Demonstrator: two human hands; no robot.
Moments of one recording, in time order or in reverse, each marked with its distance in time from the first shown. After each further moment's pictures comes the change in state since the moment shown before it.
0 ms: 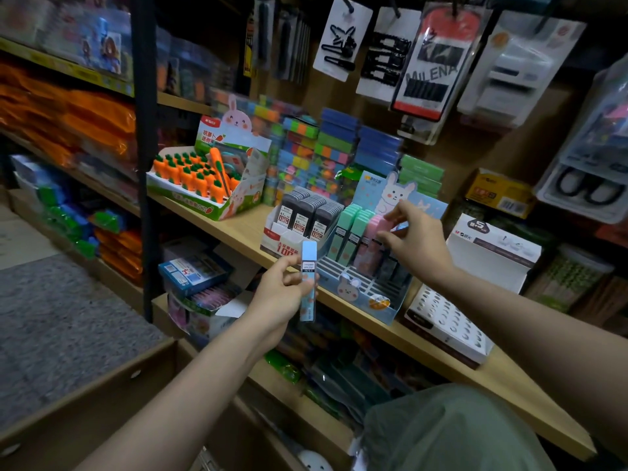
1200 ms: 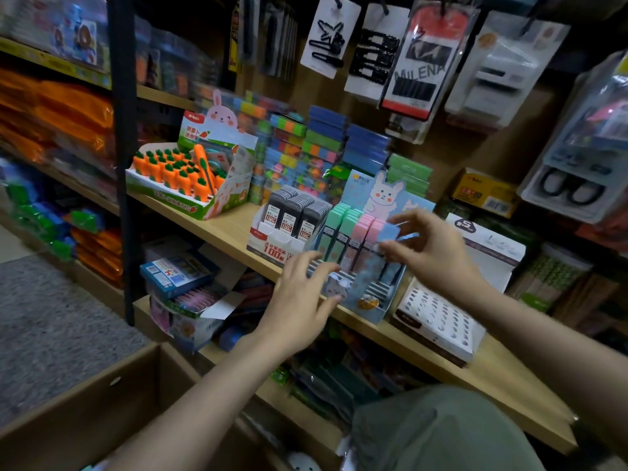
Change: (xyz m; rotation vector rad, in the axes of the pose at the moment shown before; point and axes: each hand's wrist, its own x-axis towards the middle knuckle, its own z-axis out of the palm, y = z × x) left_hand -0.005 -0.011 0.023 1.080 -0.101 0.636; right_hand -0.033 -0.007 -0.037 0.268 -0.080 0.066
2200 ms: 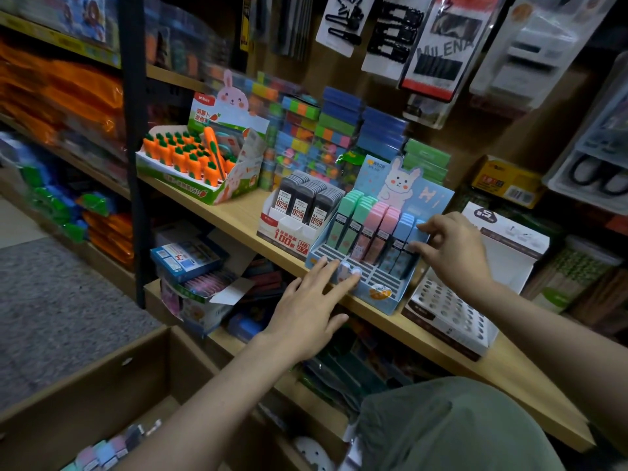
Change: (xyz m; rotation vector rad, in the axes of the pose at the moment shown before) left_hand -0.014 -0.020 0.025 0.282 -0.251 0.057; right_hand 0.018 0.064 0.005 -0.546 0.161 -0.030
